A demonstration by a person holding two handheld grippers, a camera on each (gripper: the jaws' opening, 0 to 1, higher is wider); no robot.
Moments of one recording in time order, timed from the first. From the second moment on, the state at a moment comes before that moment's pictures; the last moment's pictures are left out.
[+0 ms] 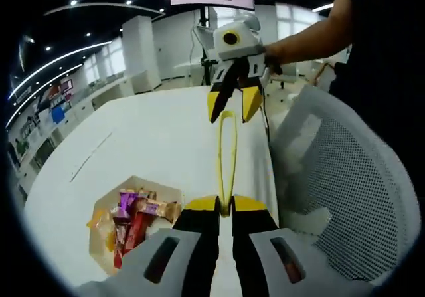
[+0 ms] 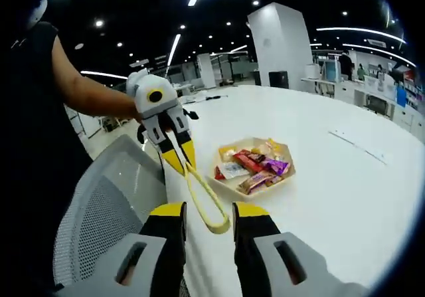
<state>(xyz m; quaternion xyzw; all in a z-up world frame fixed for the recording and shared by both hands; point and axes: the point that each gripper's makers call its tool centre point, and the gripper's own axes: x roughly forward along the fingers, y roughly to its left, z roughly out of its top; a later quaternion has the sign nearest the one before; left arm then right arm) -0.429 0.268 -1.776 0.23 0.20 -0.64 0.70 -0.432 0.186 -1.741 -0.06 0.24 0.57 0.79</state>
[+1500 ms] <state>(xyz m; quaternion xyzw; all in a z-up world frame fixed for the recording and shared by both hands) -0.423 0.264 -1.806 0.22 0.25 -0.63 0.70 -0.421 0.160 -1.750 -0.03 0.26 0.51 0.82</state>
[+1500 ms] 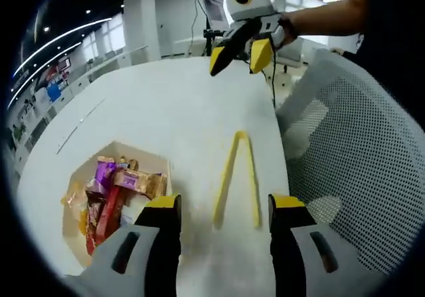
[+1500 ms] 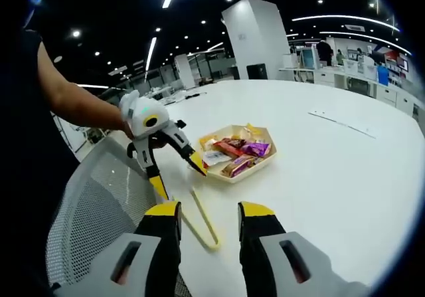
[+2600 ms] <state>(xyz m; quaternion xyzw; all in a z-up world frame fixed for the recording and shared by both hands) -0.397 0.425 -1.765 0.08 0.21 -0.39 0.89 -0.408 0.024 -1.779 -0.05 0.21 0.28 0.94</state>
